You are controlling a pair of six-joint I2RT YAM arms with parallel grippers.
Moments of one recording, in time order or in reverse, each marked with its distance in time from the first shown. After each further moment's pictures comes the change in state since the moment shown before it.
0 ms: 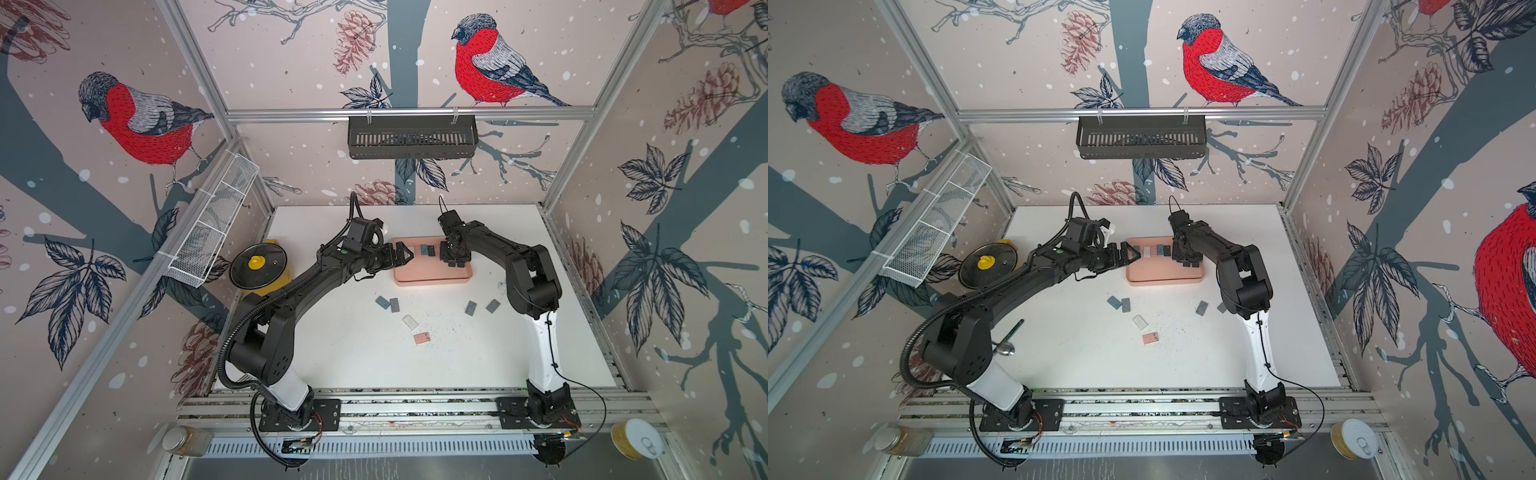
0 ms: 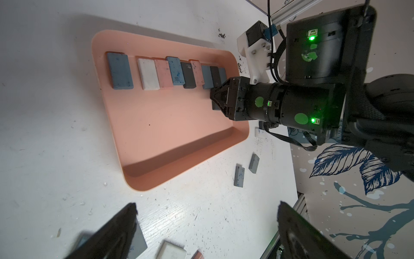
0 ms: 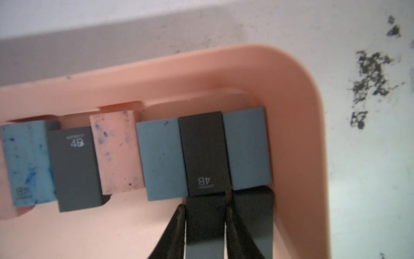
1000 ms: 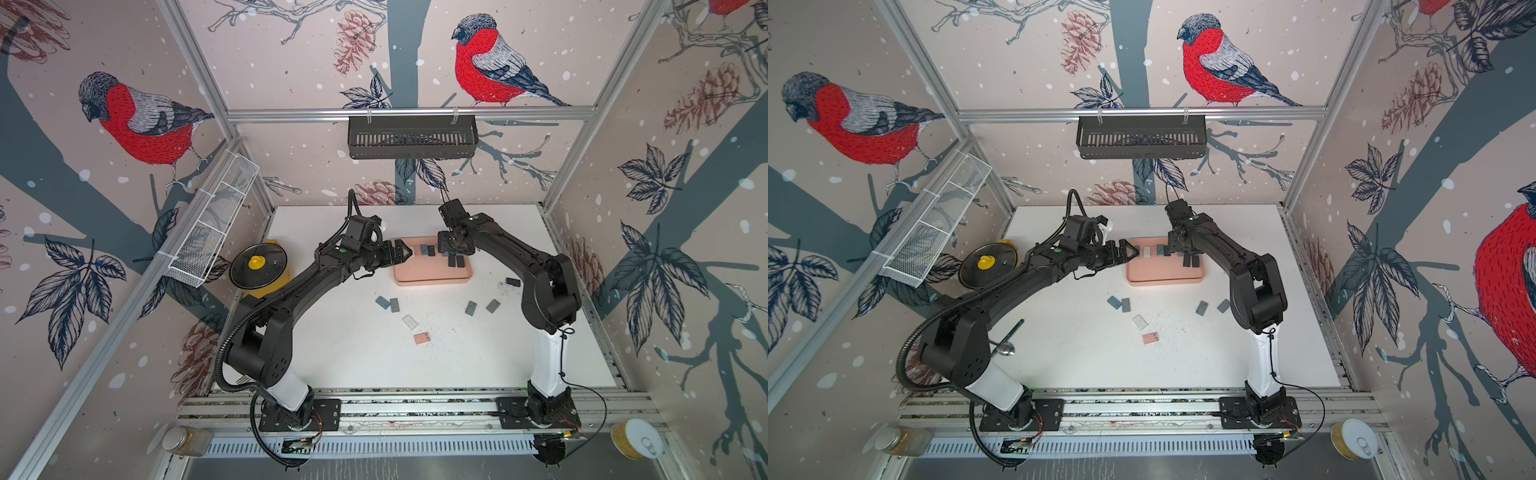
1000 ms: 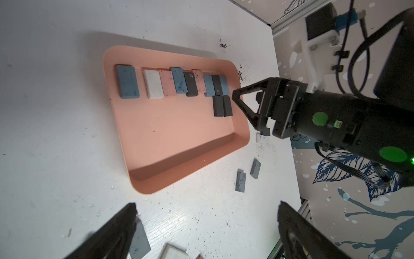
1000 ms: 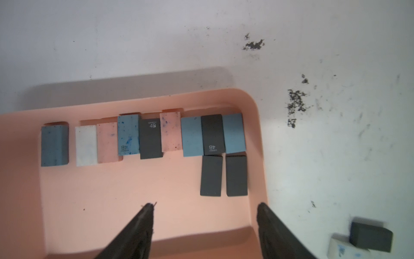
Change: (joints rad) left arm 0.005 -0.020 0.028 -0.027 -0.056 0.016; right arm 0.047 -0.248 -0.068 -0.030 0.068 -0.019
